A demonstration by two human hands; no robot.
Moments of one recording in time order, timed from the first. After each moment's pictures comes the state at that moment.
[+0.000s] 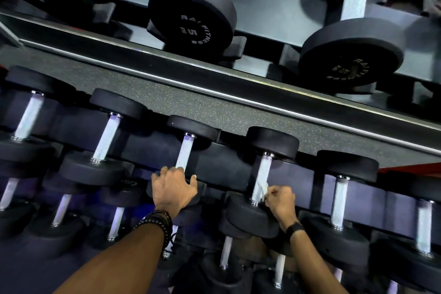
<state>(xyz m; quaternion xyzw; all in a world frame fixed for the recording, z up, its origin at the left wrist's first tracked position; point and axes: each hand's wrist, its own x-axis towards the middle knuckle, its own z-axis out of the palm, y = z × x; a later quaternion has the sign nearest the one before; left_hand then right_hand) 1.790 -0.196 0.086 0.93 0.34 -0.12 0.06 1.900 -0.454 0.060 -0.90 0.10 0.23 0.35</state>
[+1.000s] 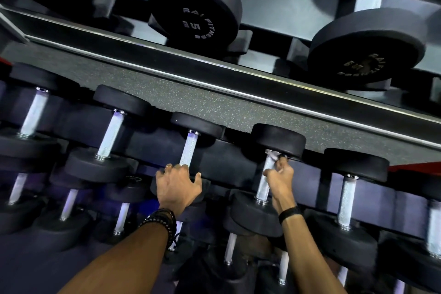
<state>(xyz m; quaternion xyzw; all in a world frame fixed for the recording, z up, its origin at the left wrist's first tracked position) 1.791 -0.198 0.085 0.93 0.34 -0.13 0.06 1.924 -0.400 0.104 -0.78 0.16 0.19 0.58</state>
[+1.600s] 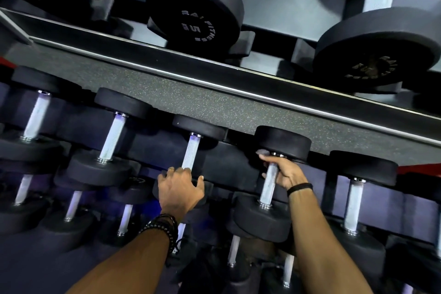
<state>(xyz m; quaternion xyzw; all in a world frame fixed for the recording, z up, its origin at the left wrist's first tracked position) 1.791 -0.198 0.087 0.93 0.33 -0.13 0.06 1.977 -0.398 0.083 -0.62 0.24 0.45 0.59</state>
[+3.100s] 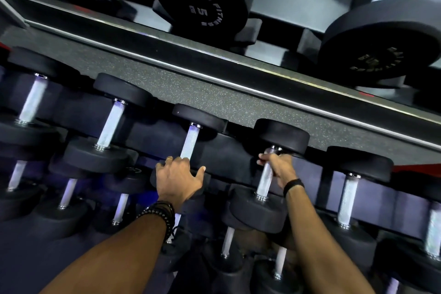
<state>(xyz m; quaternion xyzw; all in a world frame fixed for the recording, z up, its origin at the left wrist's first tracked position) 1.788 -0.198 0.087 0.94 0.33 -0.11 0.06 1.959 -0.390 0.071 -0.73 0.25 0.26 0.57</state>
